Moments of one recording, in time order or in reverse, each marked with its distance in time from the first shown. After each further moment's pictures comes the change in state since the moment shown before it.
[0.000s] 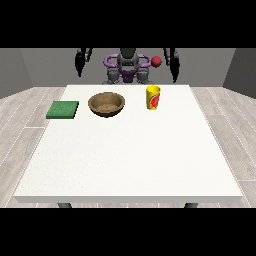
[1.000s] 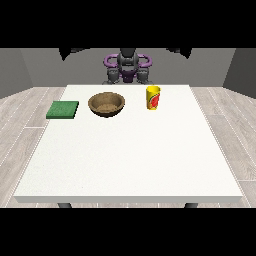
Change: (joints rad) left arm -0.105 0.057 0.197 -0.128 0.227 -0.097 0.043; right arm 0.039 -0.121 -0.195 -0.122 -0.255 0.198 0.055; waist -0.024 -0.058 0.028
